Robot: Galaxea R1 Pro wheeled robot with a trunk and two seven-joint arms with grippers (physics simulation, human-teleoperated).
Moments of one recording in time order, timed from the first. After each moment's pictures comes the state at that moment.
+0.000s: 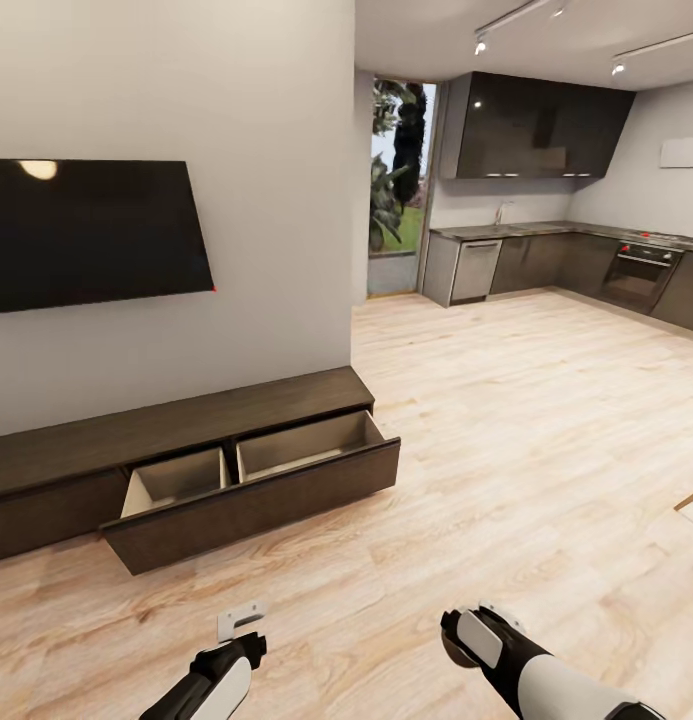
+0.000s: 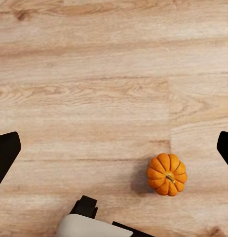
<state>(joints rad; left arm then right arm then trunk) -0.39 0.03 -0.53 -0.71 0.80 0.26 0.63 -0.66 0.01 0.49 -0.20 -1.07 0.14 -0.44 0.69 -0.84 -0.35</state>
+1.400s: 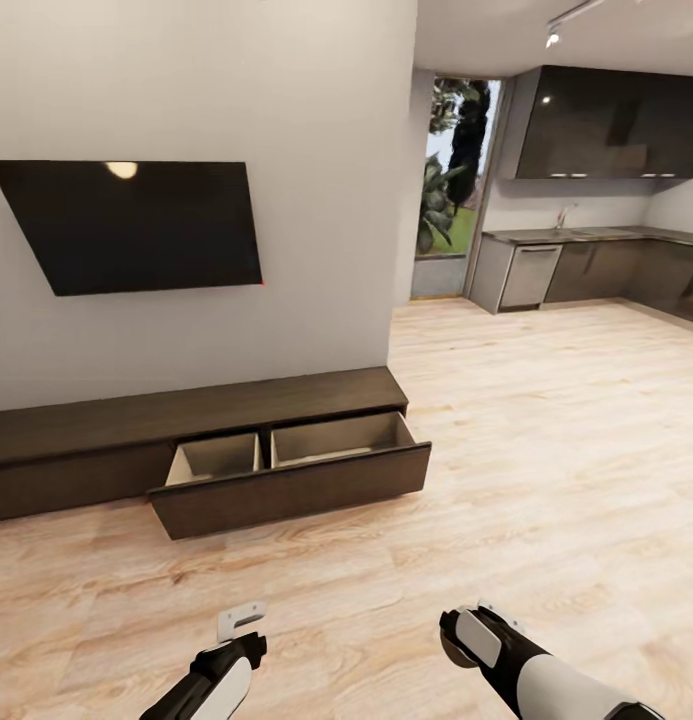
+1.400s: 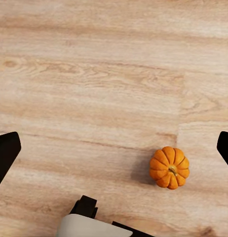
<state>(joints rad) -0.39 0.03 -0.53 -0.71 0.80 0.26 0.63 -0.66 0.01 0.49 -0.20 -1.07 0.14 -0.44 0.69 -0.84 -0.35</state>
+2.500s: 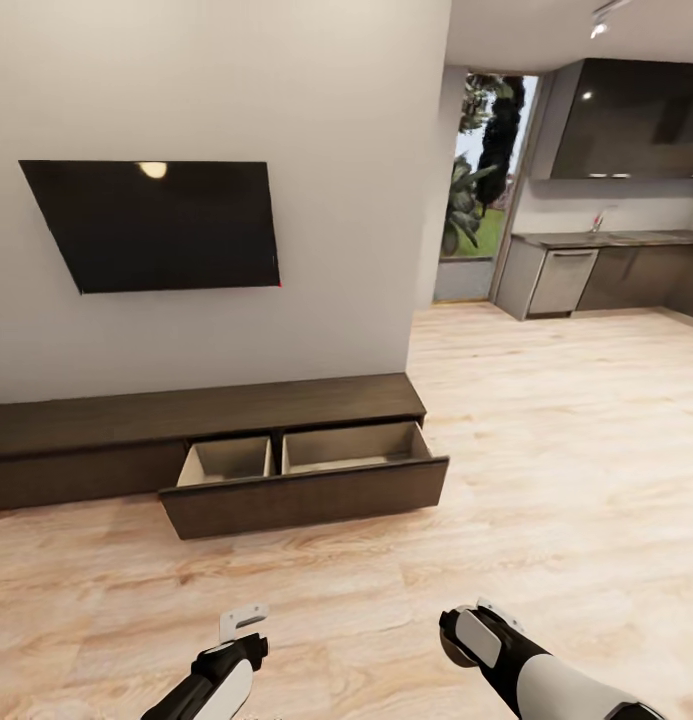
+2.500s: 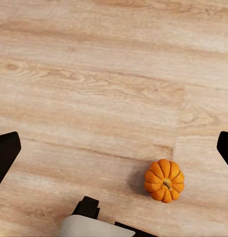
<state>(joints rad) -0.39 0.03 -0.55 -0.71 0.80 0.26 0.63 -0.66 0.01 0.49 -0.20 -1.07 0.14 -0.44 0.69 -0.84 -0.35</state>
